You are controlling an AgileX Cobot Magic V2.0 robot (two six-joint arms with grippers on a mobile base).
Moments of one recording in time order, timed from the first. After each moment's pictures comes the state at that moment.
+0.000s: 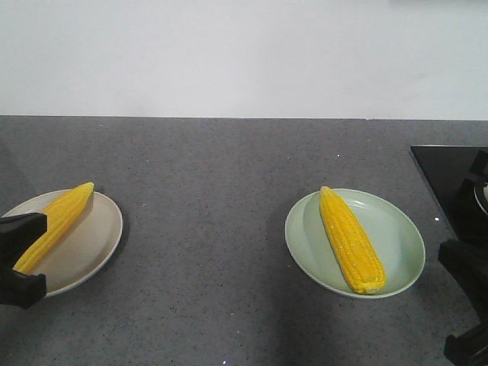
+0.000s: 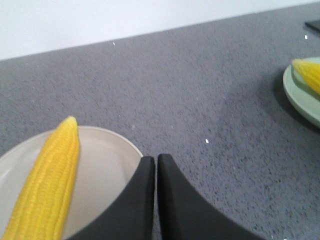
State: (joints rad) left arm -0.23 0.76 -0.53 -0.48 0.29 0.45; right arm 0.13 0.51 -0.39 0.75 0.35 -0.89
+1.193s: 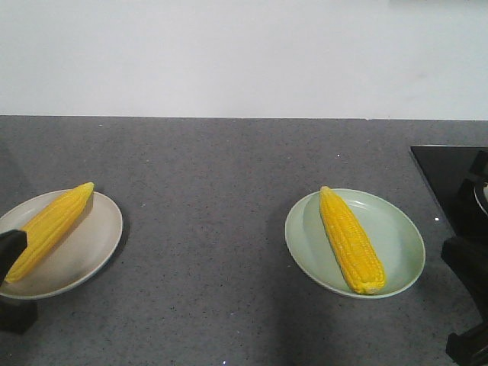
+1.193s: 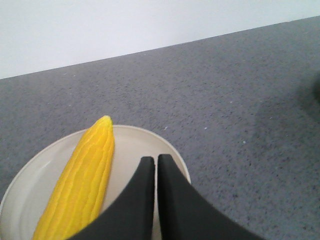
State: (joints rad) left arm -0.23 0.68 -0.33 -0.43 0.08 0.46; right arm 0.13 0.50 -0.38 0.75 0.35 -0.89
